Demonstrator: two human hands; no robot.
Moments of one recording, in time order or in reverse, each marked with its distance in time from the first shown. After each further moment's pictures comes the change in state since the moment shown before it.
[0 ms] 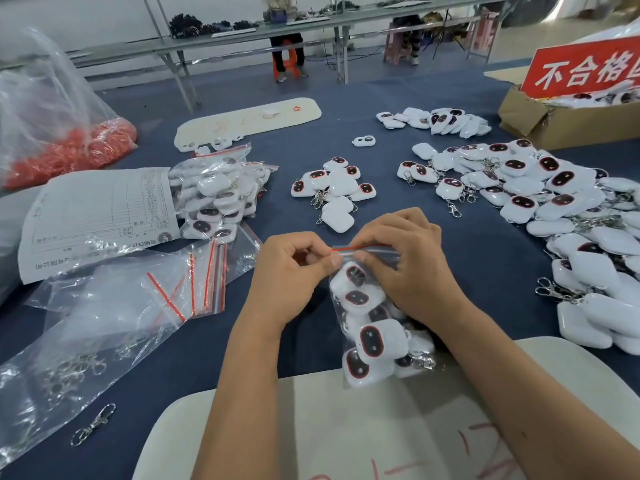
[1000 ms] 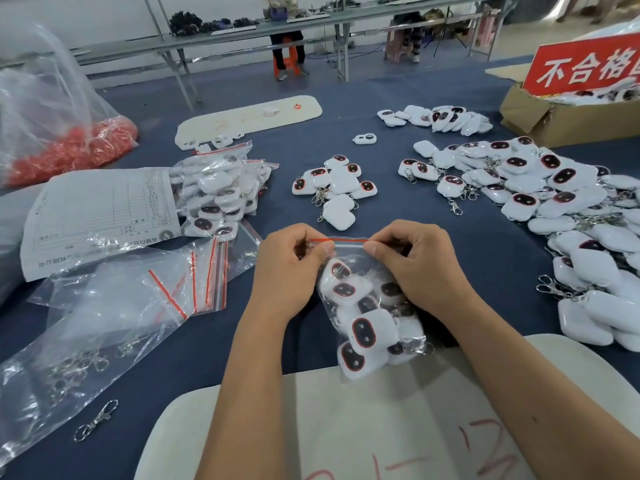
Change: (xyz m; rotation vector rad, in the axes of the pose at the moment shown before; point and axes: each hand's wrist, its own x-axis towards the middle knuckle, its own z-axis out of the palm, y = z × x) left_hand 0.005 -0.002 0.003 0.152 0.125 -0.030; right_hand 0.001 0.010 -0.002 0.235 0.000 0.229
